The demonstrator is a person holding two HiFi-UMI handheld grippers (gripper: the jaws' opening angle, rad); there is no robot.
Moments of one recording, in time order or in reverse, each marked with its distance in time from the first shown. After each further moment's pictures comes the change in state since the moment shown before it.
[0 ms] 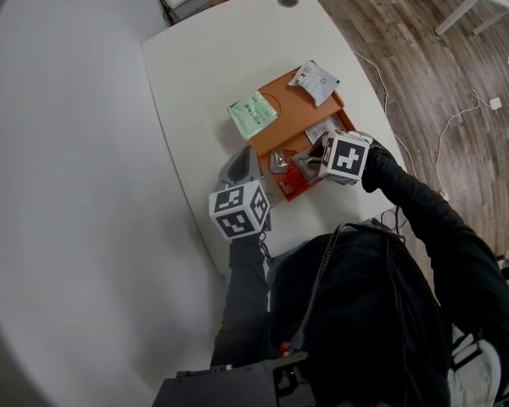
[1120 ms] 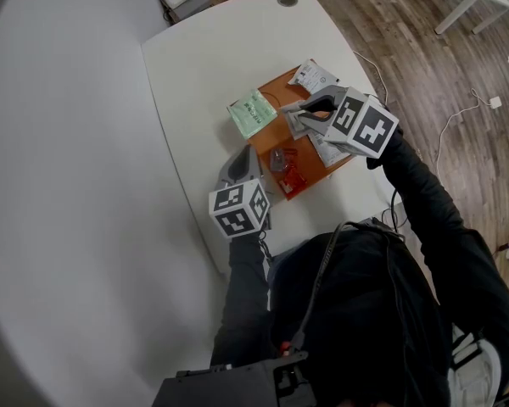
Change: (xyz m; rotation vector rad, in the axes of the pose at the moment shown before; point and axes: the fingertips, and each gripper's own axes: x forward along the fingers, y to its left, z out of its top) left arm -0.001 0.000 0.000 -0.003 -0.001 -0.004; right arm -0.111 -0.056 0.086 -0.021 -0.317 -0.264
